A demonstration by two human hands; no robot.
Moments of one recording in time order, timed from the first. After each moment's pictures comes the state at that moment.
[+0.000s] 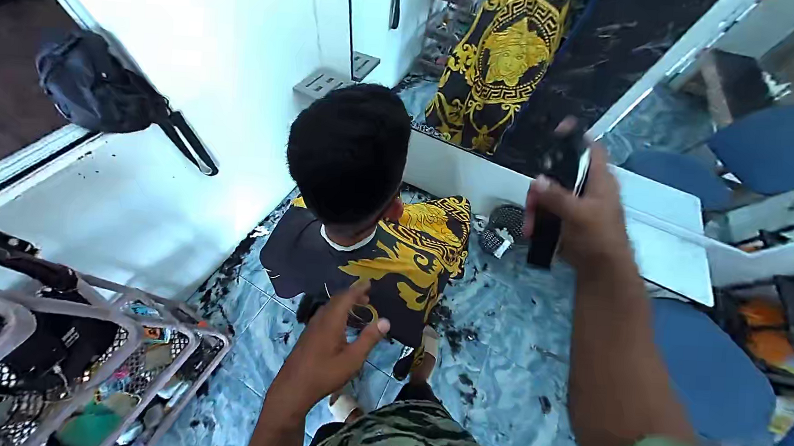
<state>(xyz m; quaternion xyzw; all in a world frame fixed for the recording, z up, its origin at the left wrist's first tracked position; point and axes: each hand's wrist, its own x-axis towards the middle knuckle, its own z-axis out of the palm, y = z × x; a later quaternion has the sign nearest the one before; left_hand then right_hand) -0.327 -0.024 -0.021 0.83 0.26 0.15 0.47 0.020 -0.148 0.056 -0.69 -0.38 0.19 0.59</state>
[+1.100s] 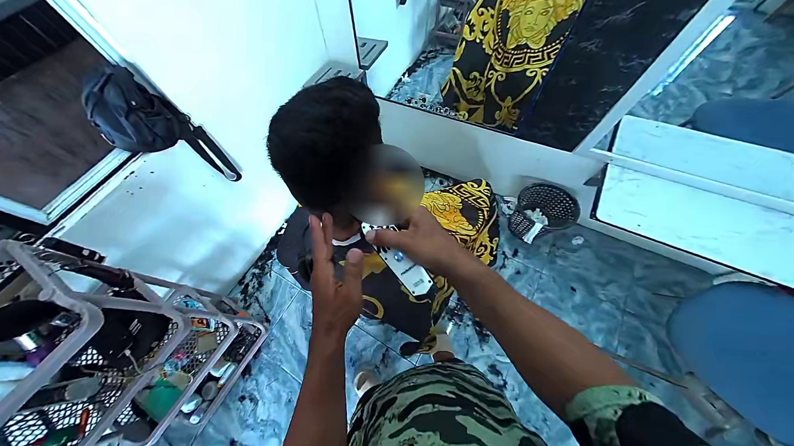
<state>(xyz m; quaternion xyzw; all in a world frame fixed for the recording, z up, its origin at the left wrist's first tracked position) -0.244 -0.011 -0.037 0.72 0.31 0.45 0.44 -0.056 -0.054 -0.008 -0.63 -0.42 0.44 0.48</state>
